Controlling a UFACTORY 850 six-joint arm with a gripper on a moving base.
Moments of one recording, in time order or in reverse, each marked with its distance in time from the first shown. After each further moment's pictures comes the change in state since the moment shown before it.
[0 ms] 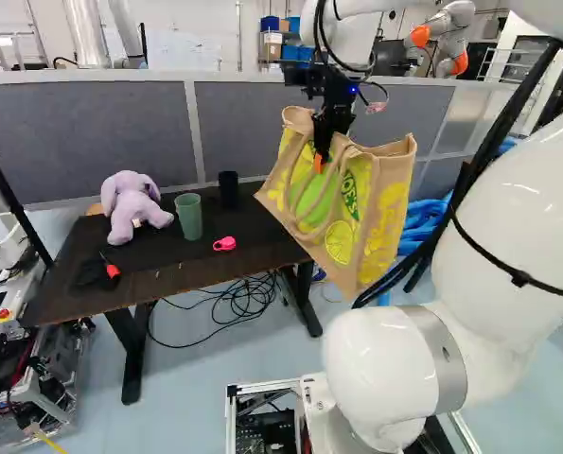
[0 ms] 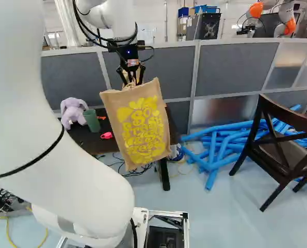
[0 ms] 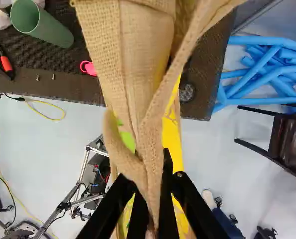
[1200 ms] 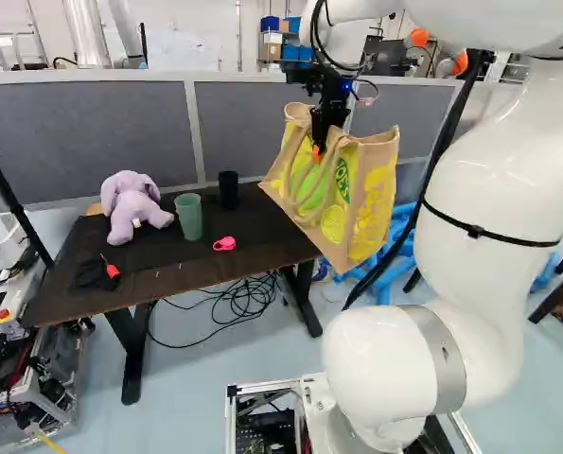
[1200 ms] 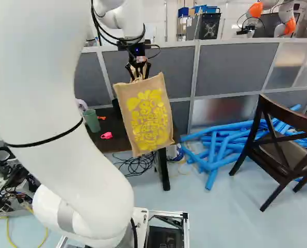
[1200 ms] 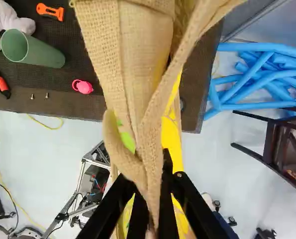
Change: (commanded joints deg) arm -1.4 -11.2 -11.5 0.0 0.0 0.0
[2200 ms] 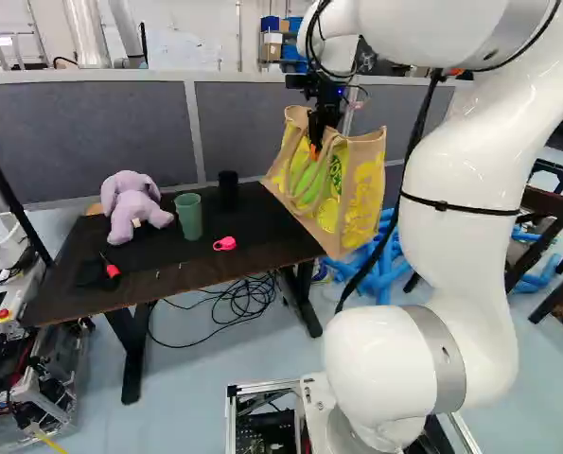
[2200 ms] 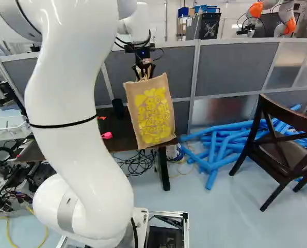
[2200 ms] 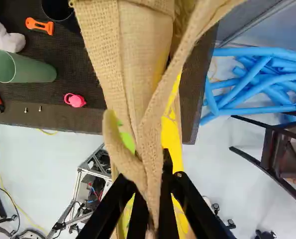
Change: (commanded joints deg) arm -0.9 -10.0 -8.7 0.0 0.0 0.0
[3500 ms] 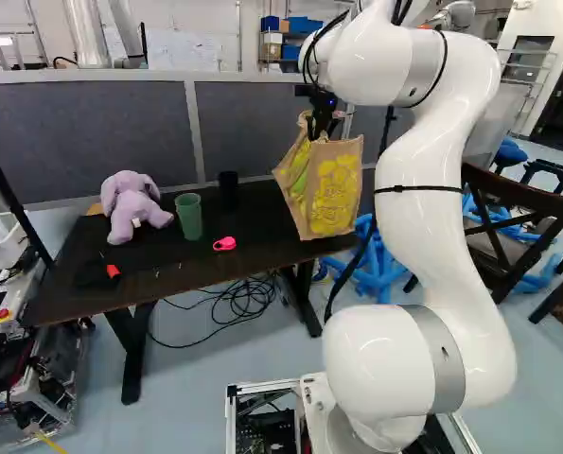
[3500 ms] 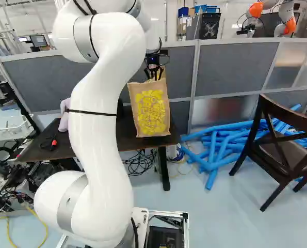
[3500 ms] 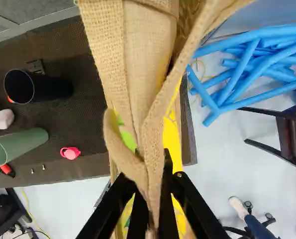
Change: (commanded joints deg) arm -1.8 -19.3 -21.3 0.0 0.0 14.9
